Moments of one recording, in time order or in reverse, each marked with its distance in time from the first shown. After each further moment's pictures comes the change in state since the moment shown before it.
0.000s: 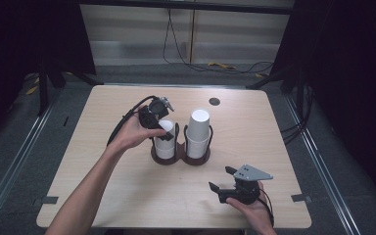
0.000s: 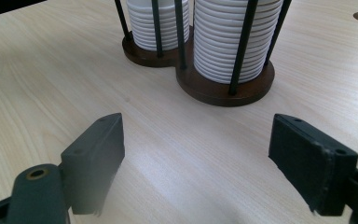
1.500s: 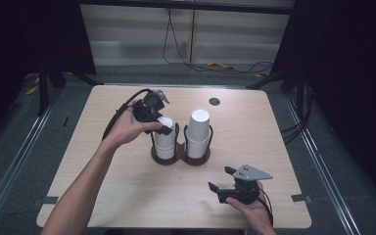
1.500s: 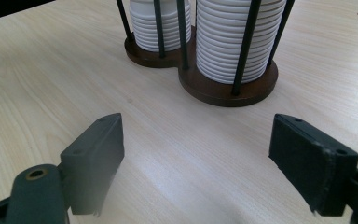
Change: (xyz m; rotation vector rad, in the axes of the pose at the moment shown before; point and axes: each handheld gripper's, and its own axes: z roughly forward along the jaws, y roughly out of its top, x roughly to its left) left arm 0.004 0.002 -0.027 -0.054 -0.020 -0.011; right arm 0.000 0.000 0.001 -0.005 0.007 0.007
